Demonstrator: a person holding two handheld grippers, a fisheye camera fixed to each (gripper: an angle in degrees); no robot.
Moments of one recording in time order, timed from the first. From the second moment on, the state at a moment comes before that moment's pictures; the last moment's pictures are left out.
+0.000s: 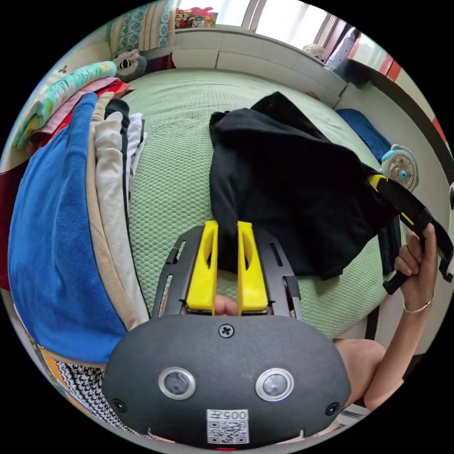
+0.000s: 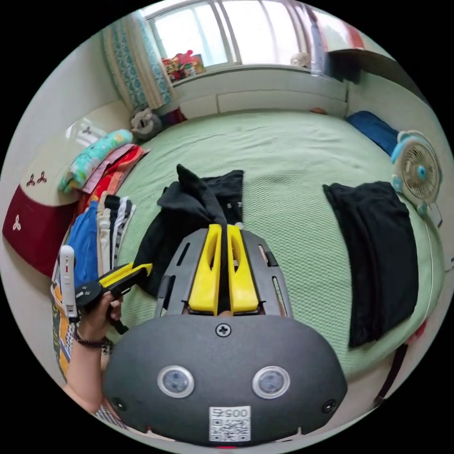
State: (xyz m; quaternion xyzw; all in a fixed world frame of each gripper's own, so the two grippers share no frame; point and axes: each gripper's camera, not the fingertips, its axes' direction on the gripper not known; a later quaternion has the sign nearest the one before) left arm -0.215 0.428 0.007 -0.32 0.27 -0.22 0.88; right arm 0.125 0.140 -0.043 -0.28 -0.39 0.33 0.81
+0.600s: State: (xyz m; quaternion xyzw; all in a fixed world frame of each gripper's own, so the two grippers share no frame) left arm -0.191 0.395 -0.011 -0.33 0.24 -0.21 0.89; right arm 0.230 0.278 -0.013 -0.40 -0.16 0.45 0.78
